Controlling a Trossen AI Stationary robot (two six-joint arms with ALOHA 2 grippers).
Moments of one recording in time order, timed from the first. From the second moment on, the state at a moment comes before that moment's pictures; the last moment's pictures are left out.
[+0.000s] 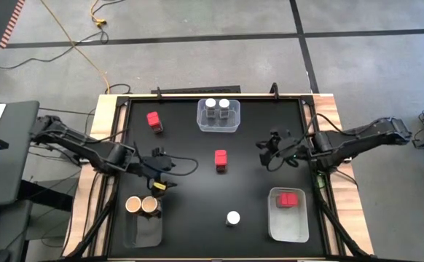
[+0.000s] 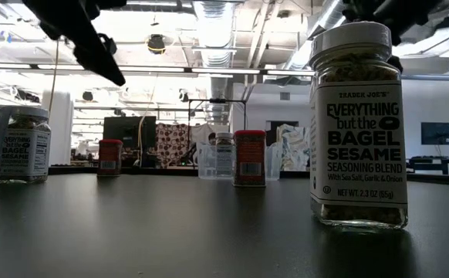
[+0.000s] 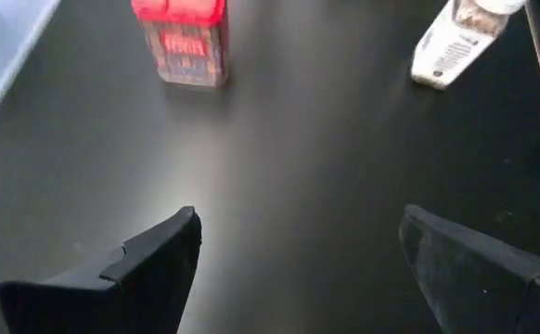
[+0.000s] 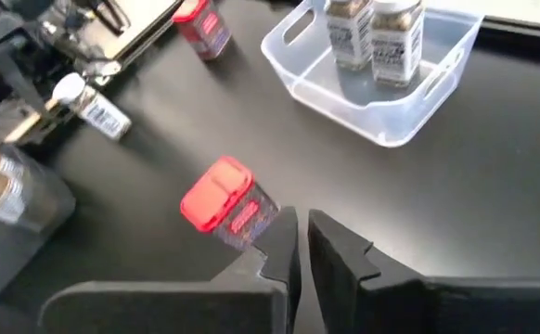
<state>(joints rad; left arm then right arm) -0.33 1.09 0.82 -0.50 -0.25 -0.40 0.18 0.97 0.76 -0.48 0.56 0.88</state>
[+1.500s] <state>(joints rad) -0.20 0.58 0.66 -0.70 -0.10 -0.16 0.12 1.82 1.56 -1.04 0.41 1.27</state>
